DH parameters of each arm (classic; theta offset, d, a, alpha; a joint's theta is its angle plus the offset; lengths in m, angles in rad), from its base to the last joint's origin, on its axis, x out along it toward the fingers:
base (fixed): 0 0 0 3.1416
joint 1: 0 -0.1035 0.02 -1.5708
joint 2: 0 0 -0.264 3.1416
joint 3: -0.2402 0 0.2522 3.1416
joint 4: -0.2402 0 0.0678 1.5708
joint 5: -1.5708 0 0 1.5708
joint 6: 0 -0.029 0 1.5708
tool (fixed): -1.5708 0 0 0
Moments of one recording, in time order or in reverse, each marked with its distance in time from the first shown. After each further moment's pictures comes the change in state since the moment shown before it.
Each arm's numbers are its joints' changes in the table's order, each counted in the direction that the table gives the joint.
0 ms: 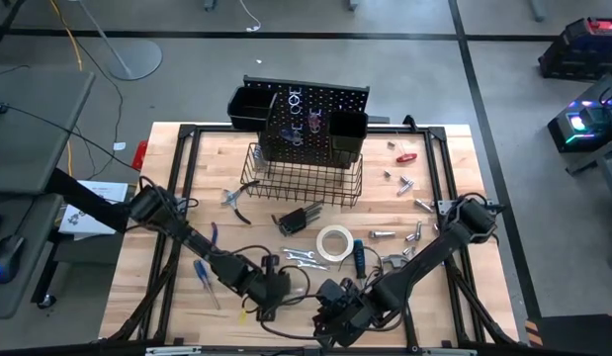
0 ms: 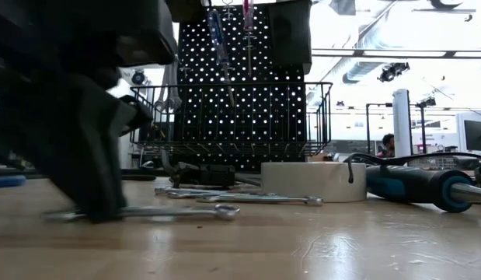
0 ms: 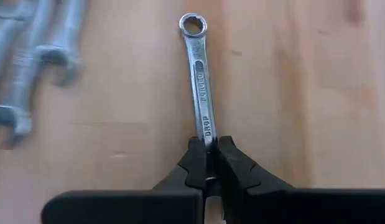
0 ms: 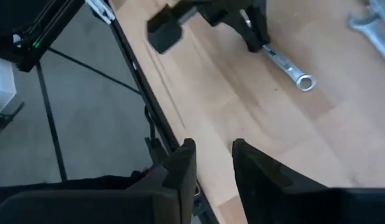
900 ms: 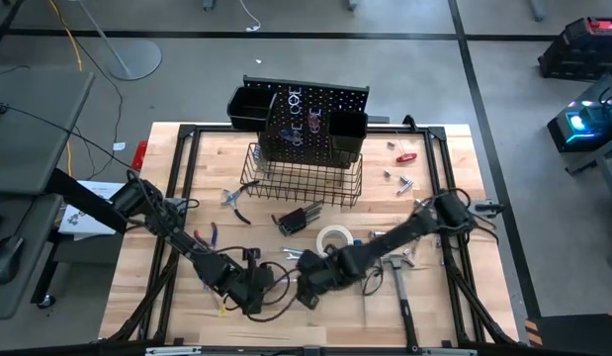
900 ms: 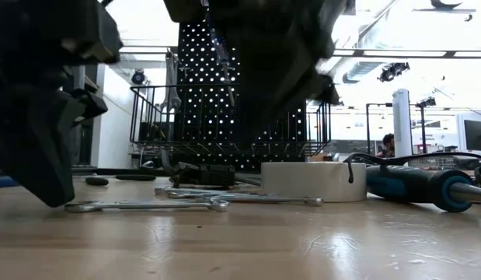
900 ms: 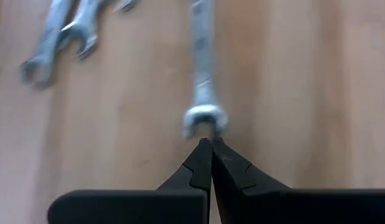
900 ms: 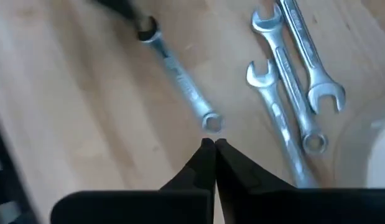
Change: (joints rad) left arm 0.109 0.149 0.132 -0.017 -0.123 0.129; right arm 0.250 -0.130 0.001 -0.097 -0.163 0.296
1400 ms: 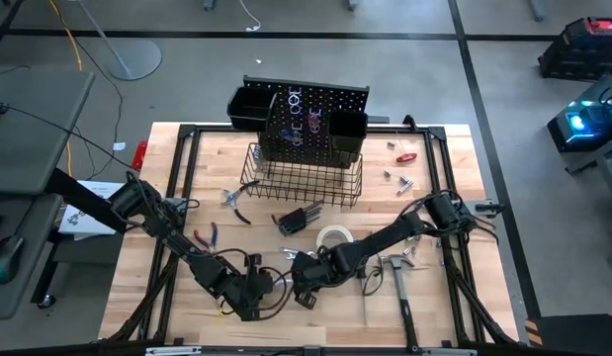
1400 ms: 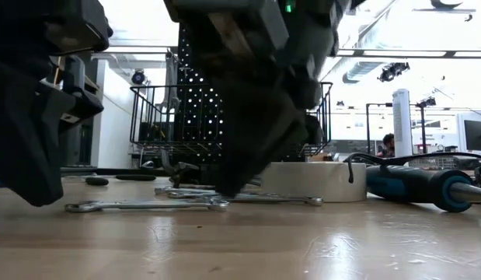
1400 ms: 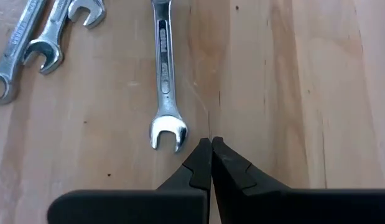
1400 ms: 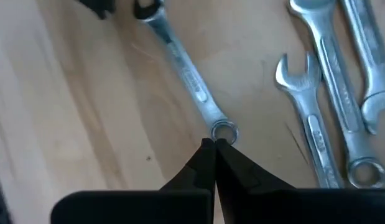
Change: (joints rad) left arm 0.019 0.004 0.027 0.104 0.004 -0.015; right arm 0.034 -0.060 0.059 0.150 -0.083 0.073
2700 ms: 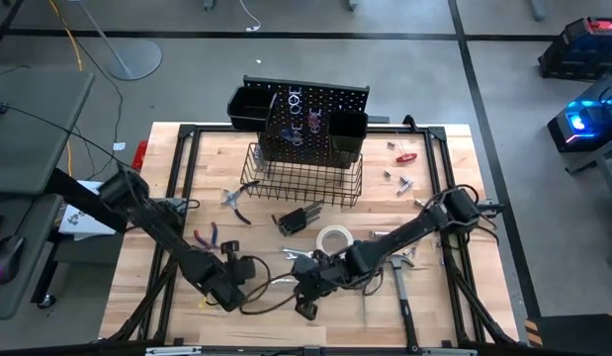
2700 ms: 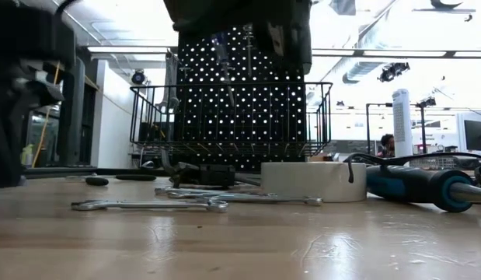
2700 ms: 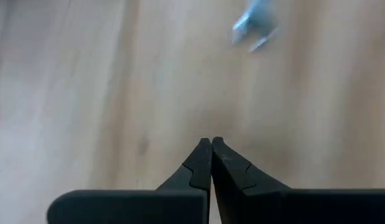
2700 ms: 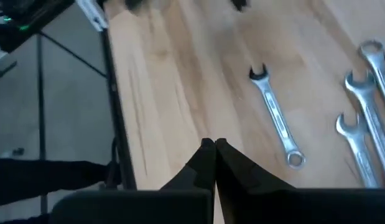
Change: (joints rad) left arm 0.053 0.159 0.056 -0.348 -0.019 0.222; right arm -0.074 0.145 -0.039 0.079 0.052 0.021
